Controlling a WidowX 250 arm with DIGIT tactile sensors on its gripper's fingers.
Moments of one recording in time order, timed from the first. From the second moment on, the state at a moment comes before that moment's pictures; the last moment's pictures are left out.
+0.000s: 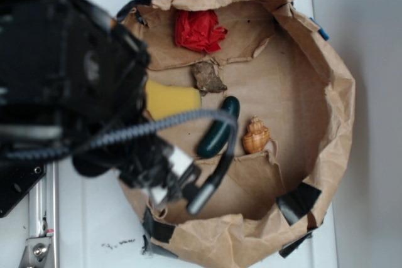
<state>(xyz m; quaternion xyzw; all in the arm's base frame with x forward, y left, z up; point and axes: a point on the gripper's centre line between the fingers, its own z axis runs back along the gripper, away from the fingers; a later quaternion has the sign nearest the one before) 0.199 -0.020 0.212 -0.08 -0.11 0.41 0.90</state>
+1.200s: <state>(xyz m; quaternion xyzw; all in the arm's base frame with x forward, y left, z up) 0.246 -0.019 0.139 -0.03 -0.06 0.44 0.90</state>
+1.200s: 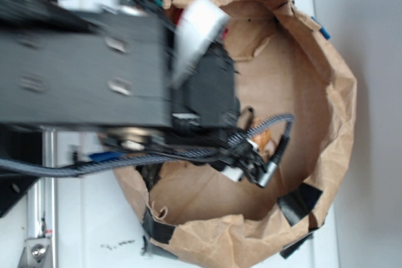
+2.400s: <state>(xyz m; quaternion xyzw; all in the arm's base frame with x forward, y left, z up) 0.268 -0.017 0.076 -0.08 -0.07 0.49 0.86</state>
